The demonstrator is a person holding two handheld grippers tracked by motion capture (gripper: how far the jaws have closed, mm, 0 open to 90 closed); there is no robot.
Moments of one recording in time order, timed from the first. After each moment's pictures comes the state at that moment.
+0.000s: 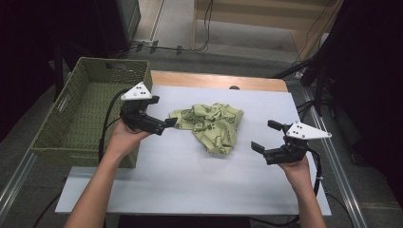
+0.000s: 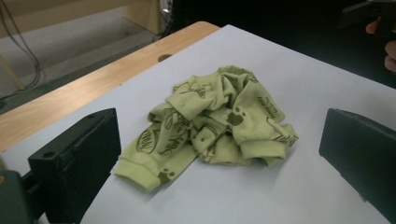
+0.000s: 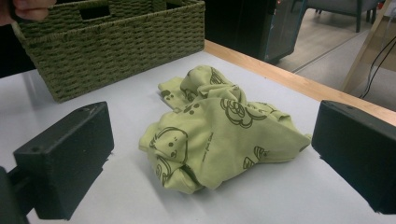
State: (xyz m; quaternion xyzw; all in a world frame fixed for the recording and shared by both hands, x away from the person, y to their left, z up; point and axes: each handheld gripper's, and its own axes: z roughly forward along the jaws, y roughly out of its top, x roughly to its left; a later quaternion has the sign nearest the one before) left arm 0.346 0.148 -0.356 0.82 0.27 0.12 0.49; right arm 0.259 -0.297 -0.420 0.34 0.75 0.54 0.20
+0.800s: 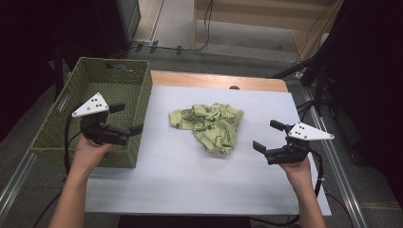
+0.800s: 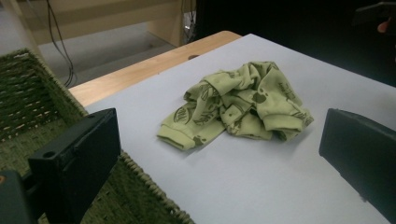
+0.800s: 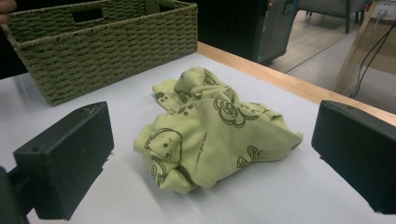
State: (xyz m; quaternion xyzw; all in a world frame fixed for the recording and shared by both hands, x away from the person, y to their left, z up) left arm 0.320 0.223 -0.368 0.79 0.29 0.16 0.51; right arm 0.256 -0.300 -0.419 0.35 0.74 0.53 0.22
